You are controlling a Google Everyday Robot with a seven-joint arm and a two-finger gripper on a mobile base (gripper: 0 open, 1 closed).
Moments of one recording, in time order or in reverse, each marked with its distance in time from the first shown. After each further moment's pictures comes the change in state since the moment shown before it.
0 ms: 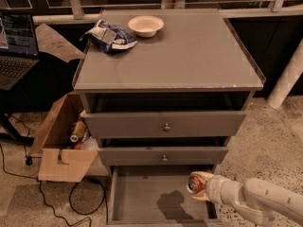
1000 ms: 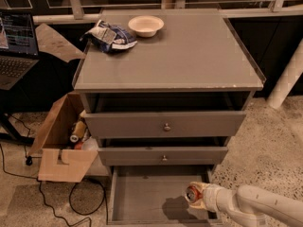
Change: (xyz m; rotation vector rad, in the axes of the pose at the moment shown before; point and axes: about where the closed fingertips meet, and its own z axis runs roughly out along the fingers) arm 0.034 0.052 0.044 -0.076 0.013 0.084
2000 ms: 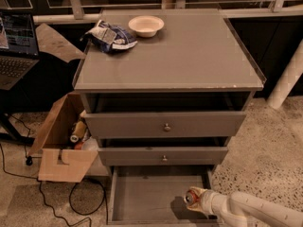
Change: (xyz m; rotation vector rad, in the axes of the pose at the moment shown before) arm 0.067 0.032 0.073 0.007 0.012 0.127
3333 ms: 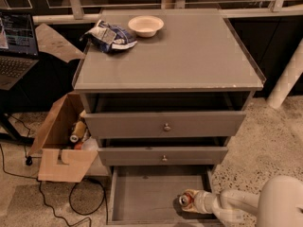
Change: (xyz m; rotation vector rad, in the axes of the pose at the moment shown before) arm 0.039 0.020 0.074 -0.102 0.007 0.078
